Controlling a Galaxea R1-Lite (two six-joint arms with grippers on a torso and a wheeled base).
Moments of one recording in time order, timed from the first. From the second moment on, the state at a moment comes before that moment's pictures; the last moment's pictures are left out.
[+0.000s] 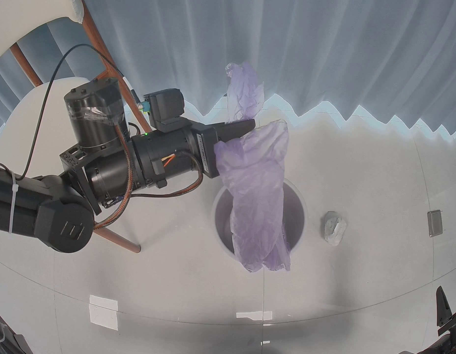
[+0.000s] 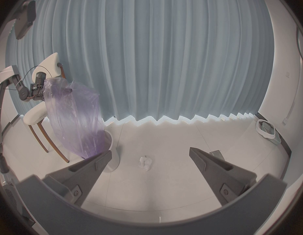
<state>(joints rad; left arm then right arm) -0.60 1.77 -1.03 -0.84 -0.45 -0.22 0.00 0.02 -0.02 -0.01 -0.05 0.02</state>
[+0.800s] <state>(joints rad) -0.73 1.77 -0.85 -0.88 -0.29 -0.12 0.00 0.02 -0.02 -0.01 -0.05 0.03</state>
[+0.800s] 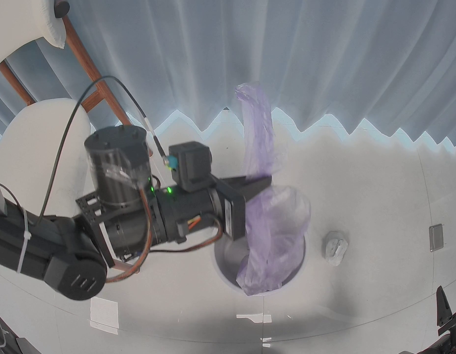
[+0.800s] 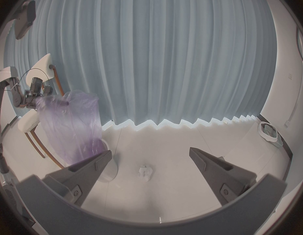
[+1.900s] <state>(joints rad) -0.84 1.73 -0.51 -0.87 -0.26 0.06 0.12 0.20 -0.17 -0.06 0.04 0.19</state>
